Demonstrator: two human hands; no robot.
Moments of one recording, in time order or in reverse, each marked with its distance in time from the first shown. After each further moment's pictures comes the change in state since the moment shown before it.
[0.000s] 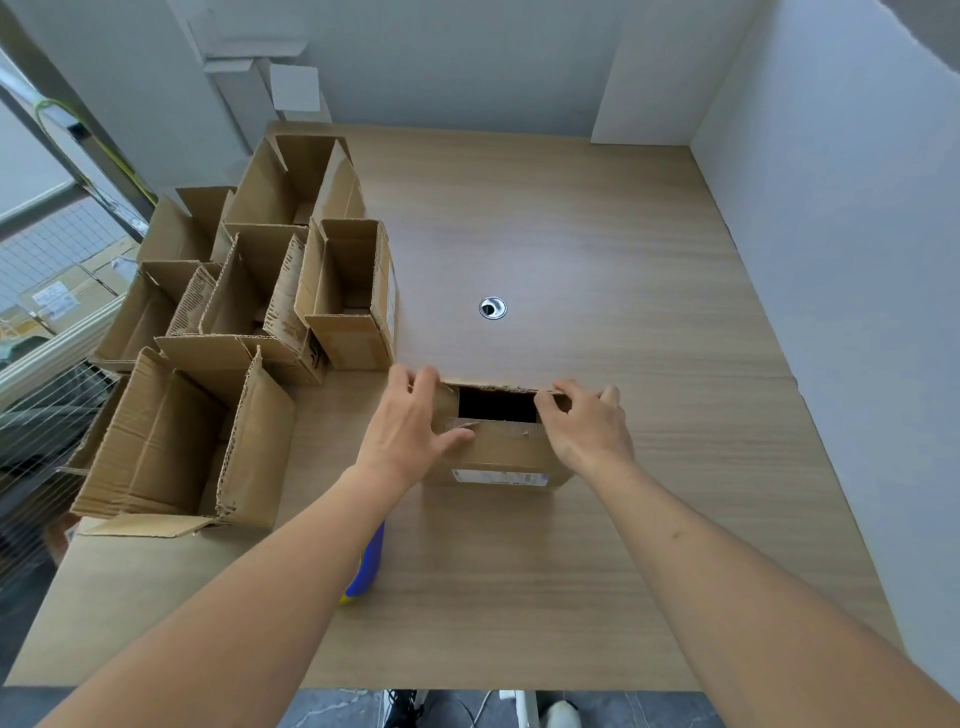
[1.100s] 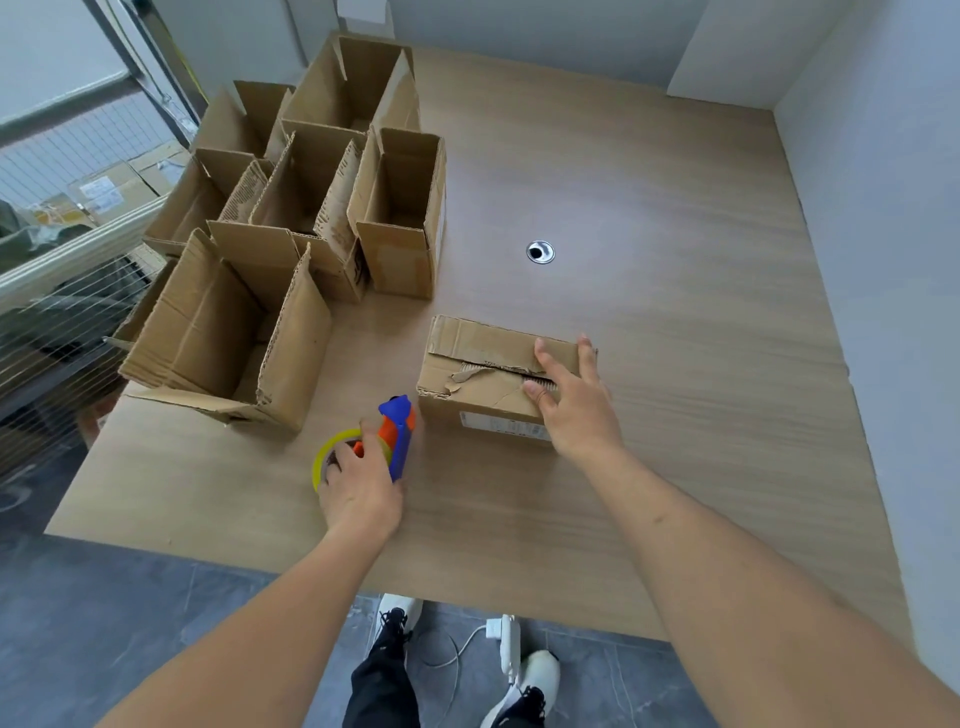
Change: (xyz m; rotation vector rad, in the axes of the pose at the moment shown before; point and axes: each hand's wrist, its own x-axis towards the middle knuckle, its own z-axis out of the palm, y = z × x) left_hand -0.155 -0.078 0.061 0.263 -0.186 -0.706; right_hand -0.033 0.011 0.064 -0.035 -0.119 -0.314
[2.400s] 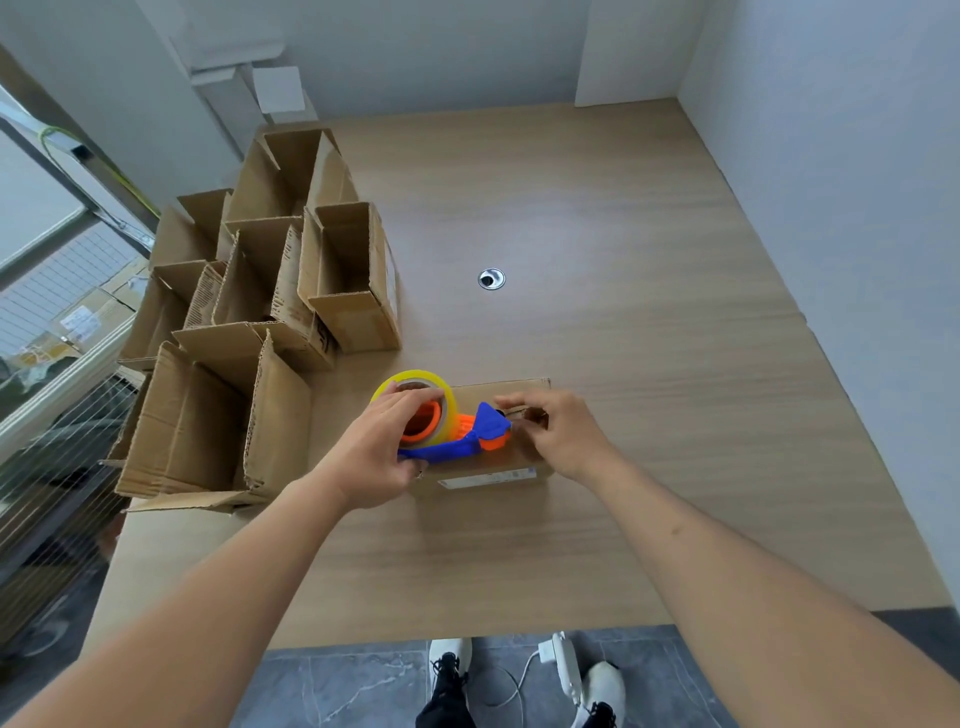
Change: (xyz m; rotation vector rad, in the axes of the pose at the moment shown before) left_hand 0.032 0.058 -0.129 -0.131 -0.088 0.999; right_hand -0.013 0.021 -0.011 0.431 0.057 -0.283
